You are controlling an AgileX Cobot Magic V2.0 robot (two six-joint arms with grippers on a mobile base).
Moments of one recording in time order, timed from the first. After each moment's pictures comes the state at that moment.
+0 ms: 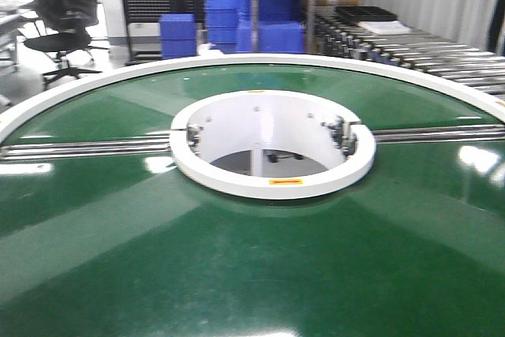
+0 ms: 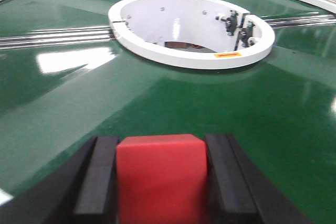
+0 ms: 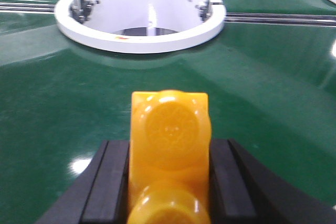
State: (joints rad) left arm -0.23 0.56 -0.60 0.00 0.39 -0.08; right arm 0.19 0.46 -0.56 -0.16 0.52 0.12
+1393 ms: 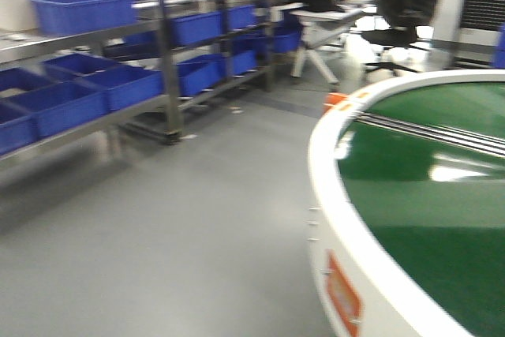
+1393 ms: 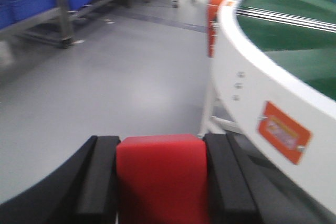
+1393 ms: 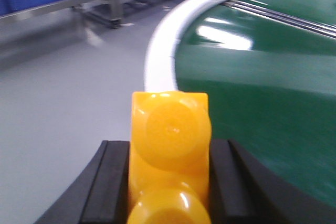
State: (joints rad) left arm -0.23 0.56 -0.60 0.00 0.39 -0.08; right arm 0.19 0.46 -0.56 -0.16 0.52 0.12
